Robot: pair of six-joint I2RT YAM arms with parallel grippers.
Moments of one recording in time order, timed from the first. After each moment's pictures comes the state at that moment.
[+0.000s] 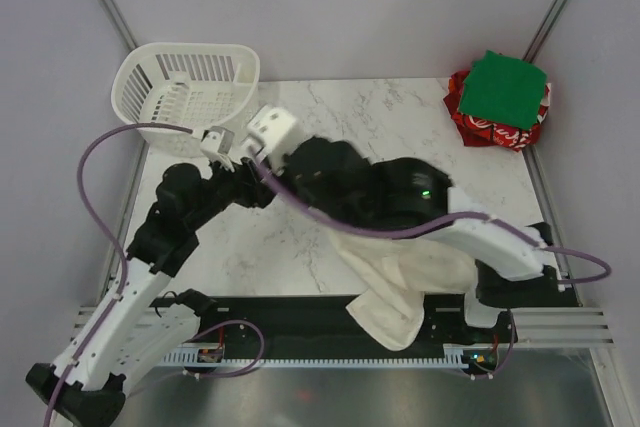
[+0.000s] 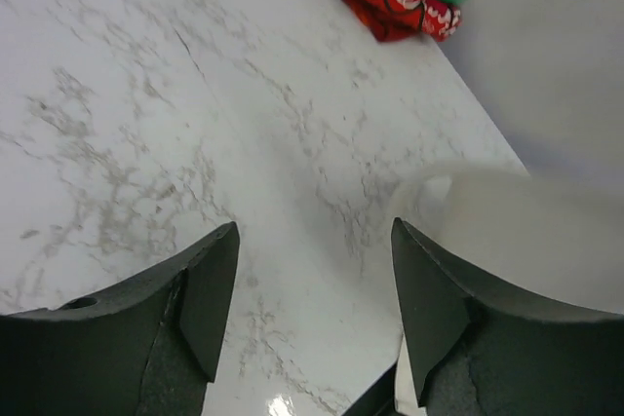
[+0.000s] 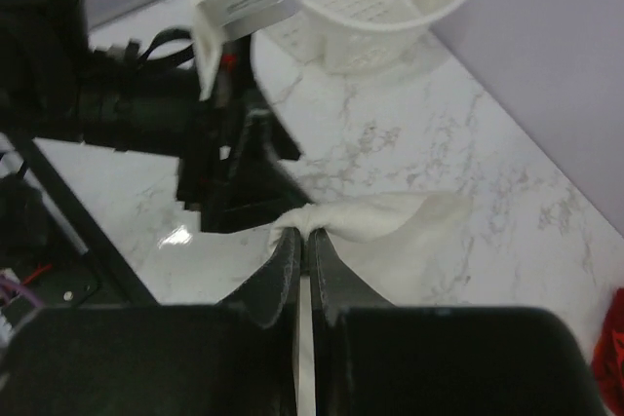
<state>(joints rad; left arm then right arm) -0.46 0.78 0.81 -0.24 0.26 -0.42 1.35 1.65 2.32 -1.05 0.62 0.03</state>
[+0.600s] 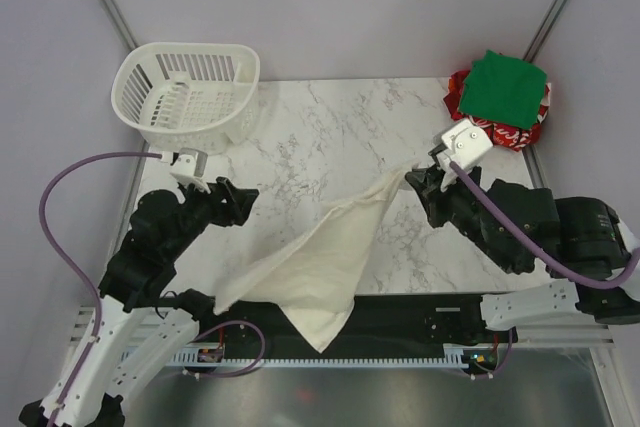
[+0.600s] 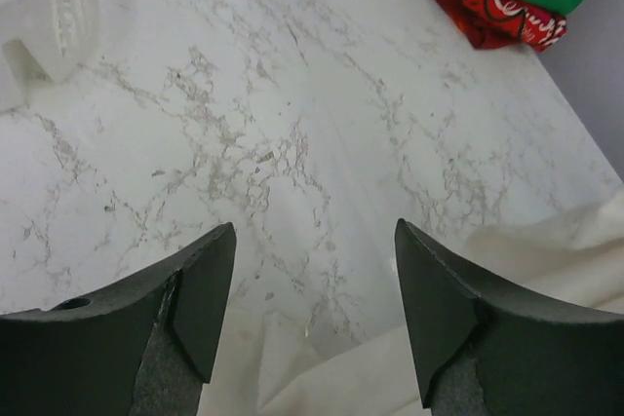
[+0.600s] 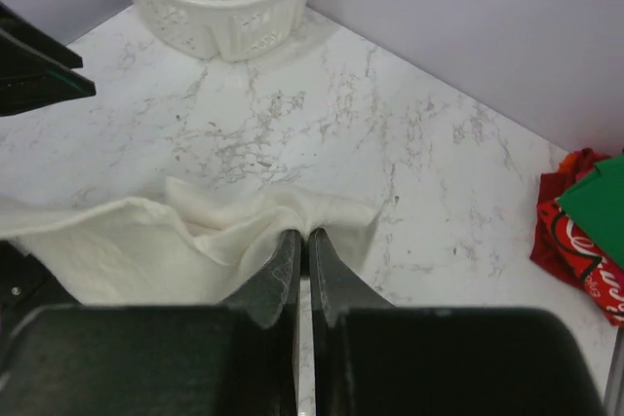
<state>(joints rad) -0.46 0.52 0.87 -0.54 0.00 -0.32 1.52 1.11 1.79 -1.04 0.91 0.15</state>
